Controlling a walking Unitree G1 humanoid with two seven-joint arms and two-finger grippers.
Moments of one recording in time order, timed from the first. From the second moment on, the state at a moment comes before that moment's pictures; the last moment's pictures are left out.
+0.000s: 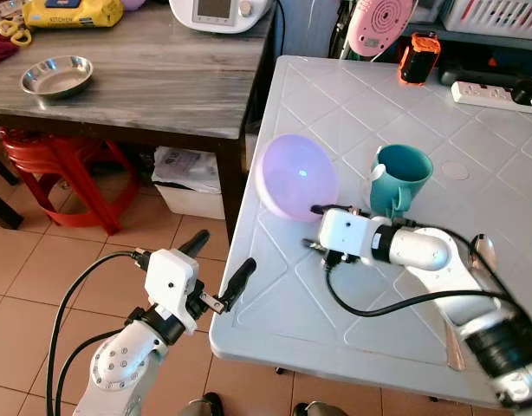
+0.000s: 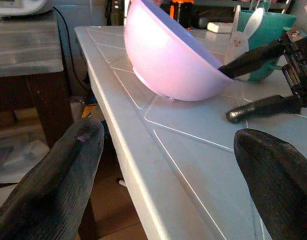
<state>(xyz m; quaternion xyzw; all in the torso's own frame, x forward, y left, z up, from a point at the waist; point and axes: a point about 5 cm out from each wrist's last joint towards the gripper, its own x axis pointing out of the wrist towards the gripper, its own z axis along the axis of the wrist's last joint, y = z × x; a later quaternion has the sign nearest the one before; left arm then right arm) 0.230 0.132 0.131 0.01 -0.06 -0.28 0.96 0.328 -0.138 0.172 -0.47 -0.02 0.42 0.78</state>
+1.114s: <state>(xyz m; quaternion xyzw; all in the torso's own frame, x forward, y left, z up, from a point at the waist) 0.236 0.133 0.134 0.02 -0.07 -0.25 0.97 0.338 -0.133 0.208 -0.46 -0.17 0.34 0.80</state>
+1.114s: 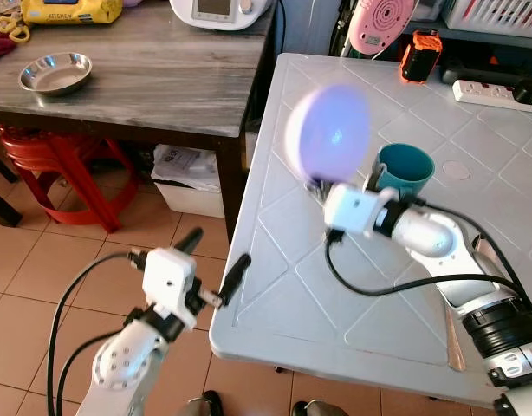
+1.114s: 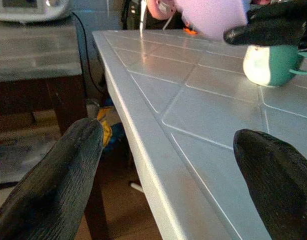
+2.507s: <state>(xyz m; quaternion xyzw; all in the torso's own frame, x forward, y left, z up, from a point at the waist) 0.273 0.158 0.148 0.01 -0.10 -0.09 0.99 0.278 -0.099 0.199 -0.25 -0.19 0.28 0.91</state>
